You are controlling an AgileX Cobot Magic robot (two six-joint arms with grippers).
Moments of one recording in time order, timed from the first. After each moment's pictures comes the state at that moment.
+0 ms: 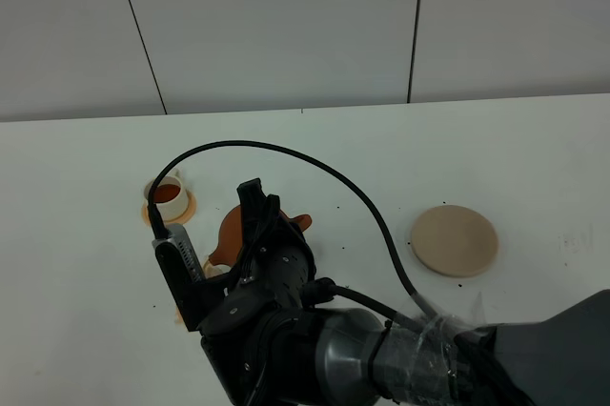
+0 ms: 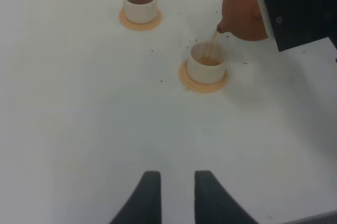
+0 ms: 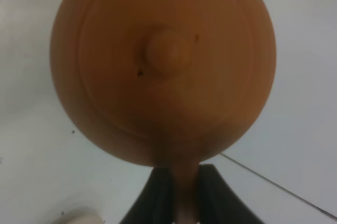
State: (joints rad) left arm -0.09 -0.01 -0.51 -0.05 1.05 0.07; right arm 1.13 2.16 -1.49 -1.23 0.91 -0.01
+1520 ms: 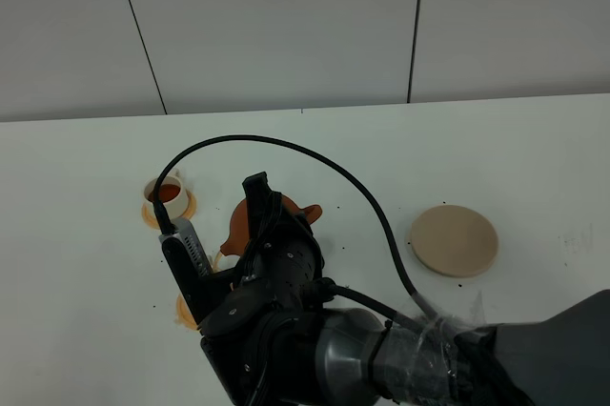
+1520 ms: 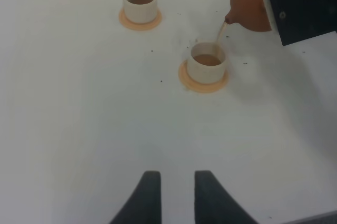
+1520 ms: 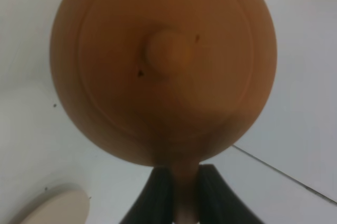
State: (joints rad) left arm -0.09 -0.01 -0.51 -0.05 1.05 0.07; right arm 1.13 2.16 -1.49 -1.26 0.97 -0.01
